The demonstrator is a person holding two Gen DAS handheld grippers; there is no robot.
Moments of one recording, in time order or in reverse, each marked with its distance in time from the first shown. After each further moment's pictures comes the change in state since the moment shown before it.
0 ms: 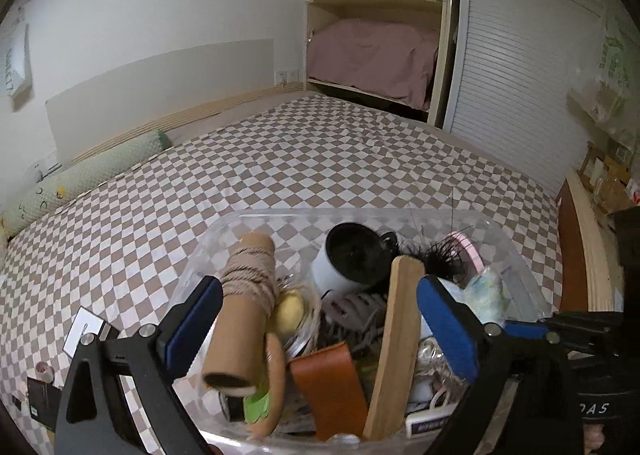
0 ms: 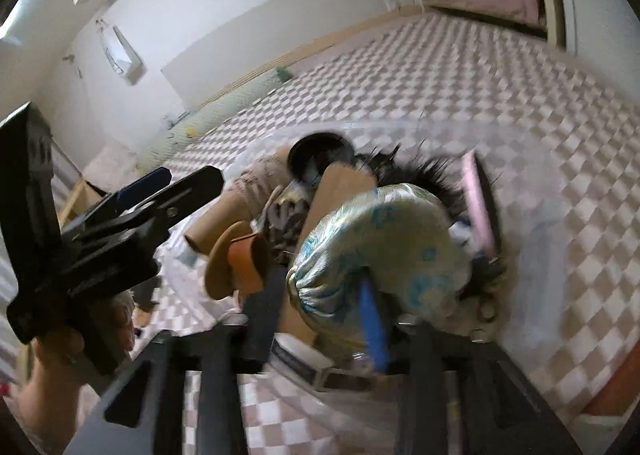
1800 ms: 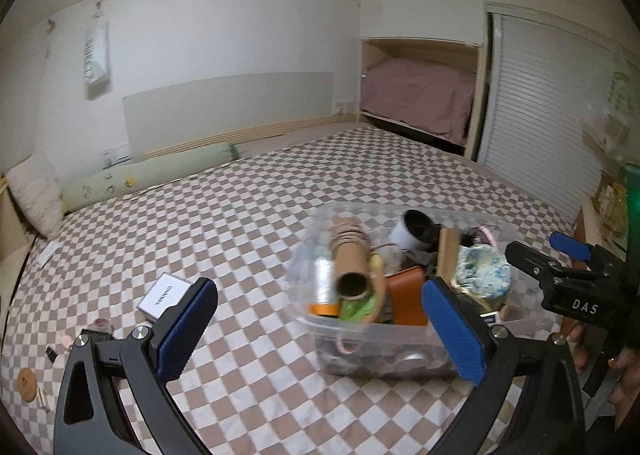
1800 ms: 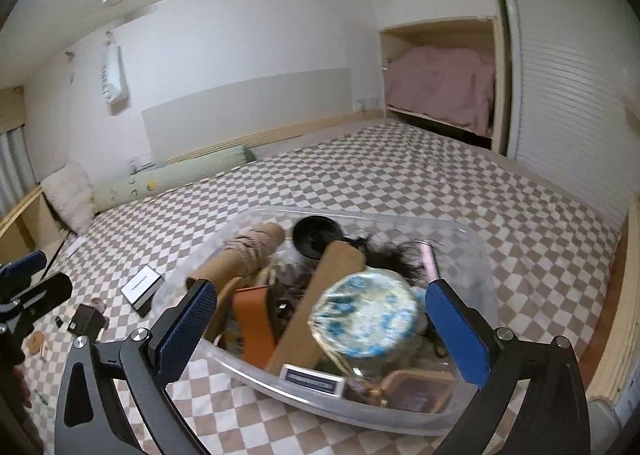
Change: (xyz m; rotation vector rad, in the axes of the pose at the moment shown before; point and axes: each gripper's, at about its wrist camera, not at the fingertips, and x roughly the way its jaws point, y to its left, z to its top) left arm -0.137 0.076 -0.069 -0.098 -0.130 0.156; right arm -0.049 0.083 -0.027 -0.159 -0.370 -0.282
